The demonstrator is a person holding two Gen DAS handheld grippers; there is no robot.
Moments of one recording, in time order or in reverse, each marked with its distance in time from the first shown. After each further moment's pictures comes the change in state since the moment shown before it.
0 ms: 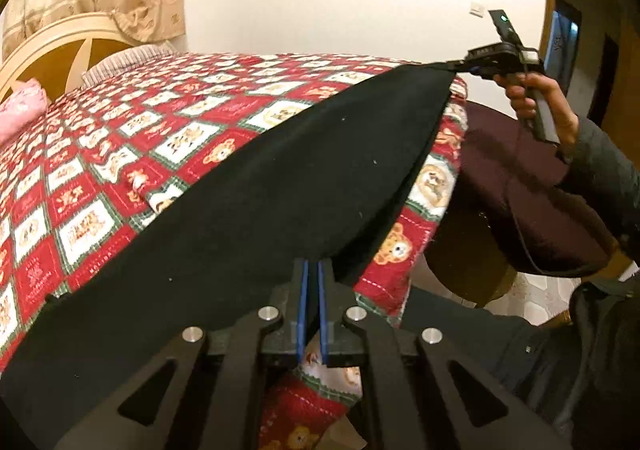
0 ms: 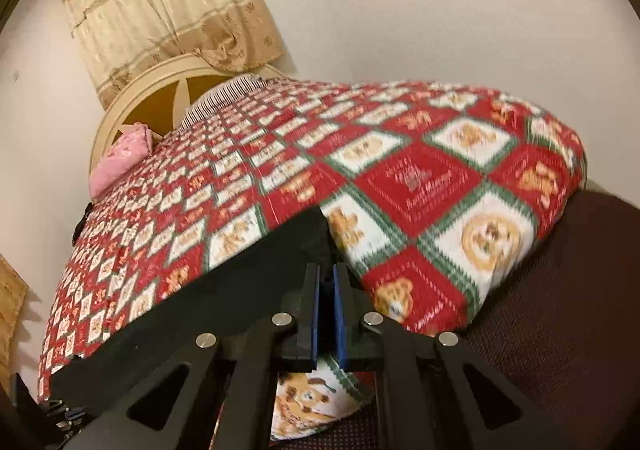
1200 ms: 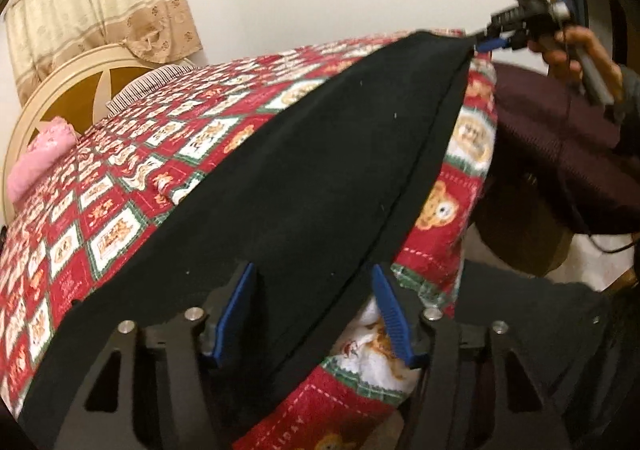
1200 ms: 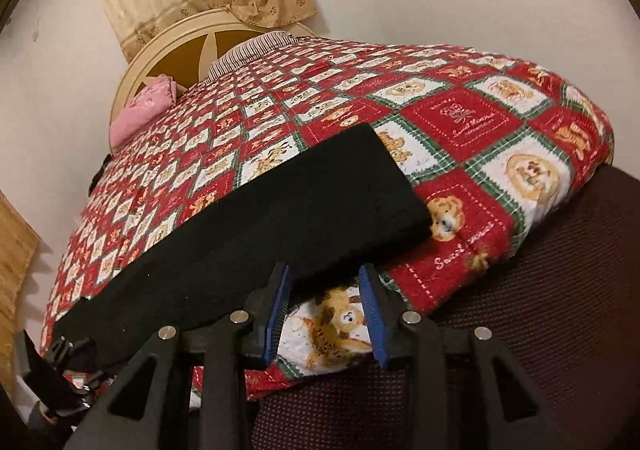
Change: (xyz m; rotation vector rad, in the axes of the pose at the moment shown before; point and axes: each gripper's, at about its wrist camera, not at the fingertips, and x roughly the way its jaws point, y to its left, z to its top) left arm 0.026 -0.014 -0.020 0.133 0.020 0.210; right arm 0.007 0.021 -0.048 -0.081 0.153 0.084
